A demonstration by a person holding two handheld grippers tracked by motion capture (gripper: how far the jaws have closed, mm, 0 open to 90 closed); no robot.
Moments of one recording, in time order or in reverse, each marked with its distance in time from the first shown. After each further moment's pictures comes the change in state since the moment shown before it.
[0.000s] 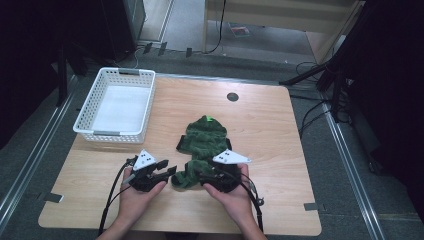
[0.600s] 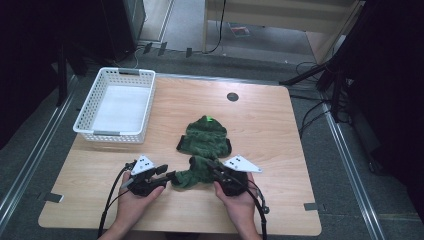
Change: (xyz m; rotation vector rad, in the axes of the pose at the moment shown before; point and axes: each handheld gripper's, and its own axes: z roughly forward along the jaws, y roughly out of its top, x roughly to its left) left arm 0.001 -0.010 0.002 -0.002 -0.028 -0.012; right arm -0.012 -0.015 -0.021 -0.125 -0.093 0.069
